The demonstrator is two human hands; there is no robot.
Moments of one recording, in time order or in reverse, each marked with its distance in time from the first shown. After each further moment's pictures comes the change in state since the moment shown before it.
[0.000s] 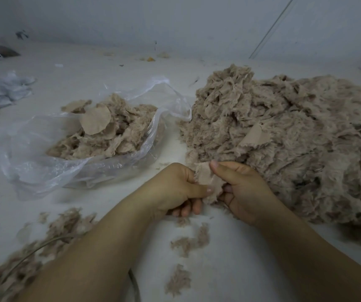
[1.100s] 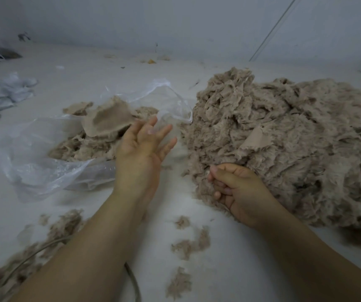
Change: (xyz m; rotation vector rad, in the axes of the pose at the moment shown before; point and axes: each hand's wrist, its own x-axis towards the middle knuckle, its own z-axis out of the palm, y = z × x) left_hand 0.012 -0.004 -0.030 -0.901 0.591 0.662; right_hand 0.007 0.005 -0.001 -0.018 0.056 -0.009
